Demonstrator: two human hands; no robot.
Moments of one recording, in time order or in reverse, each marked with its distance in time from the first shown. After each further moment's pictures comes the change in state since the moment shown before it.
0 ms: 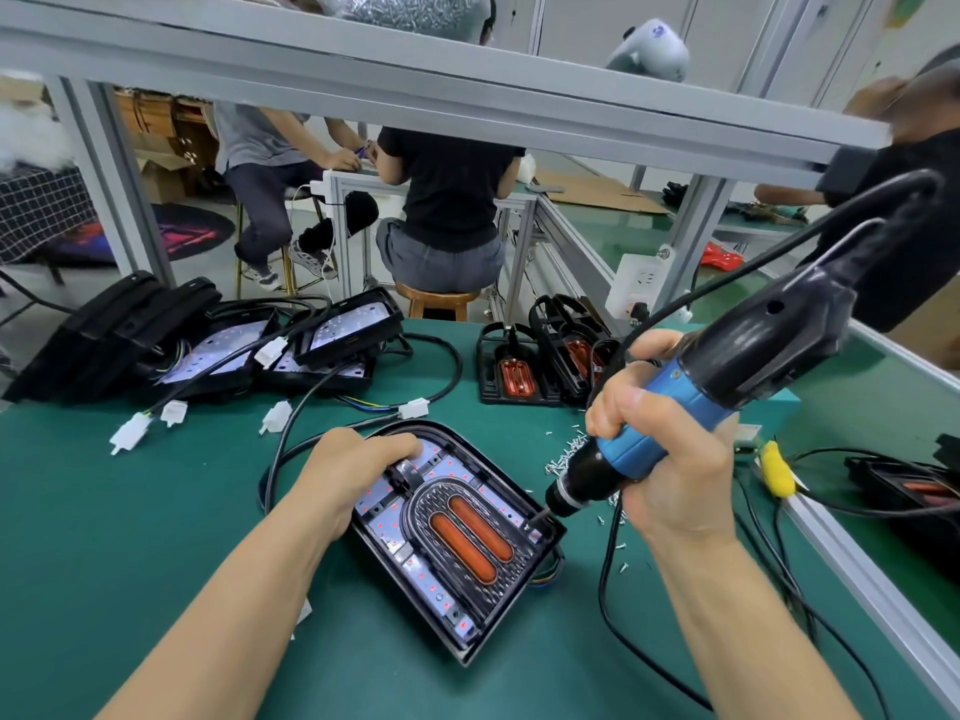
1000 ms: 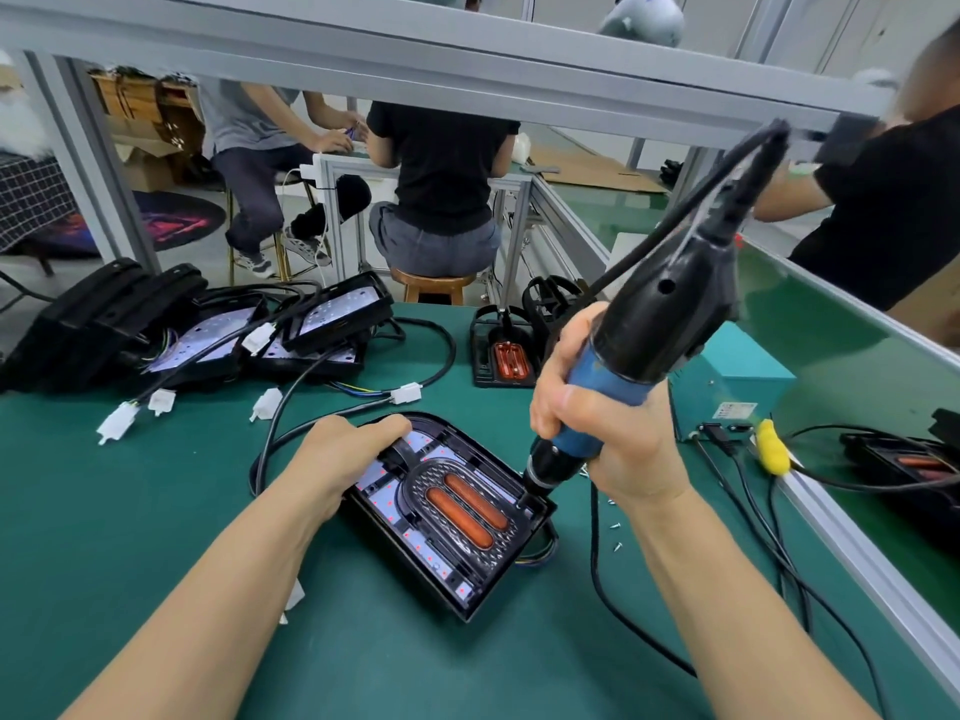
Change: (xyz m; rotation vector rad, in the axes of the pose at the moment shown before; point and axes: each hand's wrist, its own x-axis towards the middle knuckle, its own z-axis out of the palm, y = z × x) left_hand 0.010 -0.007 -0.001 0.129 -0.018 -0.022; right_hand 0.009 0.008 0.010 -0.039 -0.339 0.034
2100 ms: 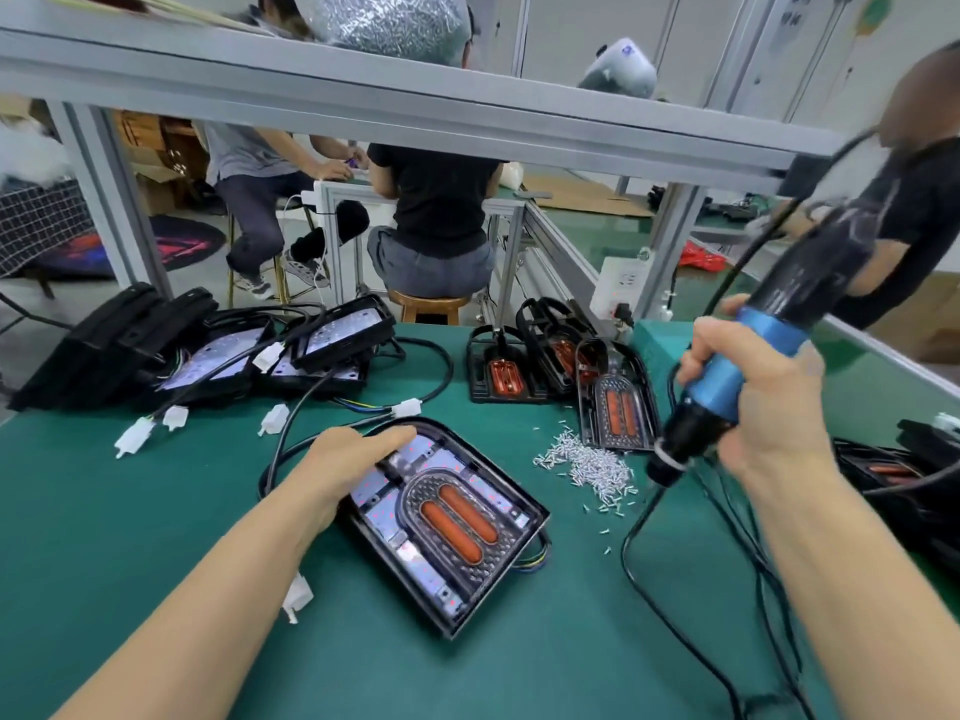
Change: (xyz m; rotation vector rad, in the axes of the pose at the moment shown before) left_hand -0.012 0.007 -0.004 0.017 0.034 0.025; right_hand 0.002 -0.051 -0.072 -0.114 0.626 0.107
